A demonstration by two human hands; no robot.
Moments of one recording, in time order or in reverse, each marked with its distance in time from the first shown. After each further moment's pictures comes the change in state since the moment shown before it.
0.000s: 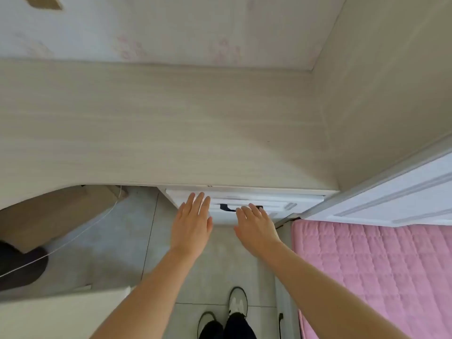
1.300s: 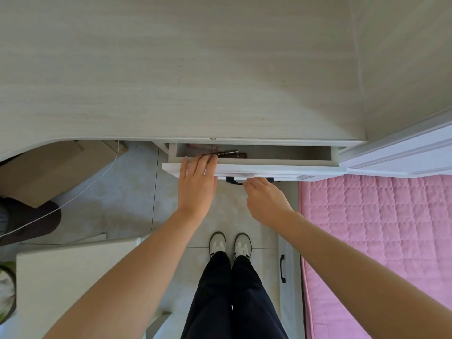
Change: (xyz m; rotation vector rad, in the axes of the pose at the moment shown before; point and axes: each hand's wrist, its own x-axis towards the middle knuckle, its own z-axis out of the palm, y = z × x) left_hand 0.006 -0.007 0.029 -0.004 0.021 0.045; right_hand -0.013 -0.001 0.027 0.157 -0.009 -0.079
